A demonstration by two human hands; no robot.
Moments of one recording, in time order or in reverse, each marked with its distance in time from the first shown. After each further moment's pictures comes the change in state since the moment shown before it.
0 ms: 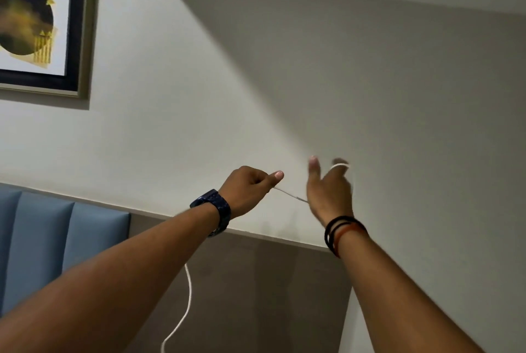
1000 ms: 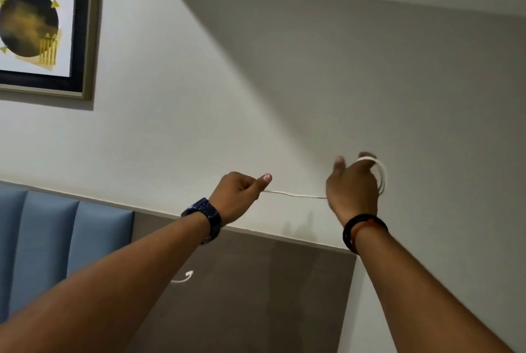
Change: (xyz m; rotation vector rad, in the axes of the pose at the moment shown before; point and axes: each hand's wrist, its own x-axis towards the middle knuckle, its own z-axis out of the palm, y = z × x) left_hand -0.021 -0.007 -0.008 -0.067 0.068 -0.017; right_hand 0.005 0.007 -0.030 -0.083 0.208 -0.032
